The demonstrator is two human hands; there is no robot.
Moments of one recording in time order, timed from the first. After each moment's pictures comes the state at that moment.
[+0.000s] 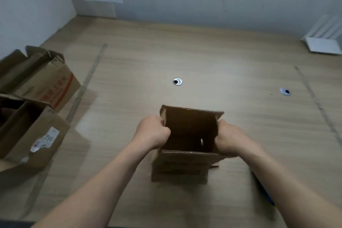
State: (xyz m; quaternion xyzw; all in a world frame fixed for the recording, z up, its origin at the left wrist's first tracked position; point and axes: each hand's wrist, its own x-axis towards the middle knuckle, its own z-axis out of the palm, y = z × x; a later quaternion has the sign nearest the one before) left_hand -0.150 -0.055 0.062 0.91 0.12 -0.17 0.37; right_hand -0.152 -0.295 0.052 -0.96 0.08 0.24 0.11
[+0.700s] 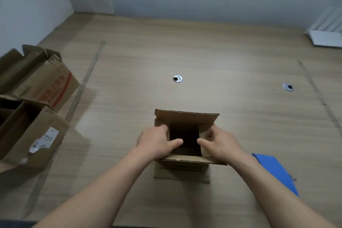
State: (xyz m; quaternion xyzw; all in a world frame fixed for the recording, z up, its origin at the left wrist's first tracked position) left_hand -0.157 -0.062 0.018 0.97 0.00 -0.20 0.15; right_hand -0.169 -0.283 0.018 -0.95 0.11 0.20 0.21
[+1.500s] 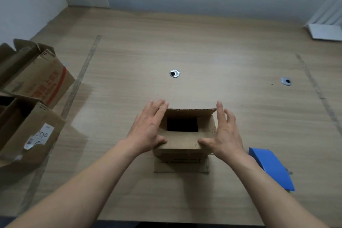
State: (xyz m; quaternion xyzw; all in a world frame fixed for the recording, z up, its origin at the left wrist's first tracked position) left_hand -0.146 -0.037 0.001 0.97 -0.16 -0.08 0.18; right_hand -0.180 -0.292 0.016 -0.96 0.11 0.09 0.24
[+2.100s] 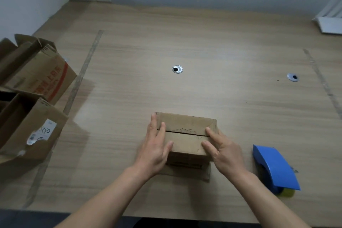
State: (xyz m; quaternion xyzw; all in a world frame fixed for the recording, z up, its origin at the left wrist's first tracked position) left_hand -0.207 -0.055 -0.038 0.95 -0.08 -0.09 0.30; right_hand -0.220 -0.291 -0.012 -0.93 0.07 0.09 0.35
